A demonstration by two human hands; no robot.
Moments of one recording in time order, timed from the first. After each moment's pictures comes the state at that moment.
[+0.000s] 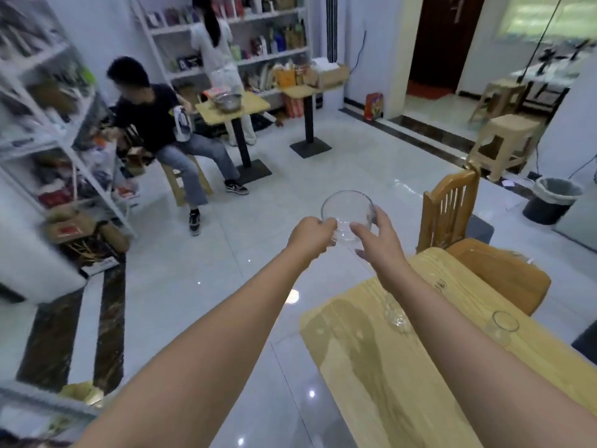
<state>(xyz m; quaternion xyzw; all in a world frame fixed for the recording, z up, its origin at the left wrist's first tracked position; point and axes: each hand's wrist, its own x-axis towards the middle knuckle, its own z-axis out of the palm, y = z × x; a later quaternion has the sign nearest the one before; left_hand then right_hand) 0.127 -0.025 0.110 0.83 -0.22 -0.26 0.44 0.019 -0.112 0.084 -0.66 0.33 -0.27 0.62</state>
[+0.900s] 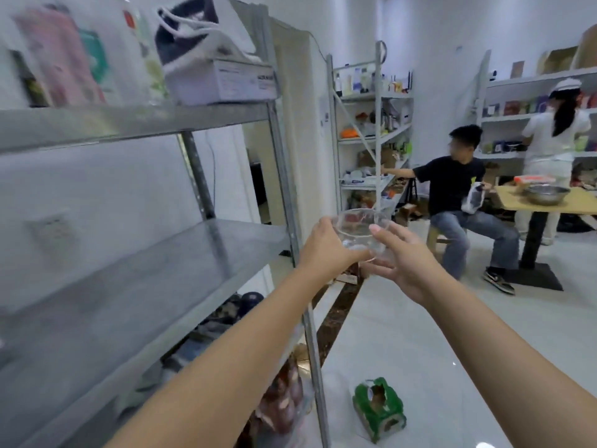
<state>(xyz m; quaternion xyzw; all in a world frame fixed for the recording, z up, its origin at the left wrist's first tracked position) 0.151 0.431 0.279 0.91 0.05 0.17 0.37 0.185 0.281 0.252 -0.58 -0.10 0.08 0.81</state>
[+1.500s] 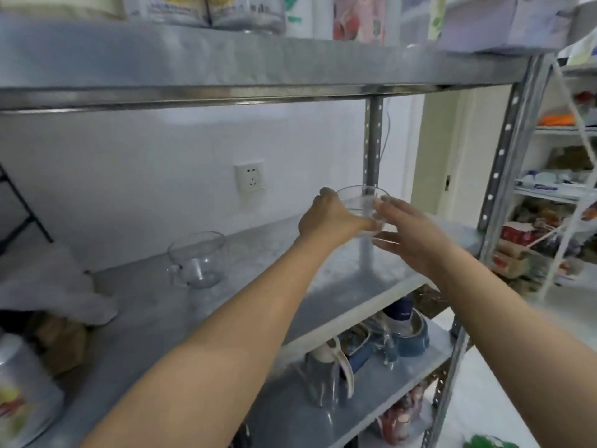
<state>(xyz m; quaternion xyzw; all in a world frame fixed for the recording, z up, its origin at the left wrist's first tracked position) 0.055 0.728 0.313 0.87 0.33 0.25 0.28 0.153 0.615 0.284 -0.60 -0.30 0.26 0.69</state>
